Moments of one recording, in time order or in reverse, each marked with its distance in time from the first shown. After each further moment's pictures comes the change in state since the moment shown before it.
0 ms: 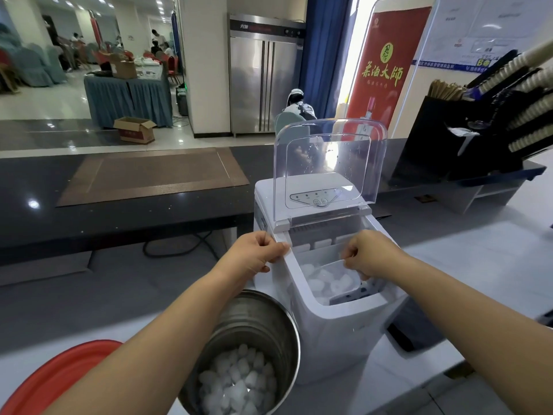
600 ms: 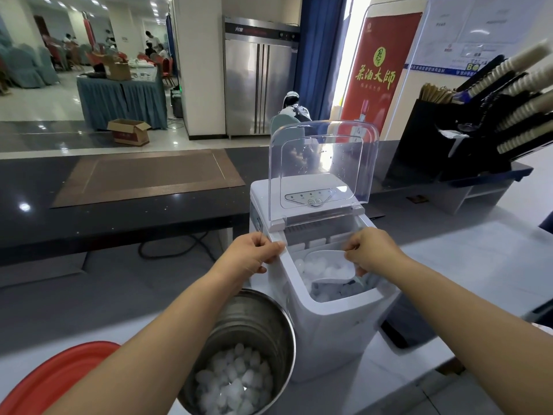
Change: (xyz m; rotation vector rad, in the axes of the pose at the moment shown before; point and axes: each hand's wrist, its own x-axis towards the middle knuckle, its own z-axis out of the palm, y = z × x) left_hand -0.004 -0.001 0.002 -0.002 0.018 -0.013; right_hand -0.001 0.011 0.002 0.169 0.097 0.102
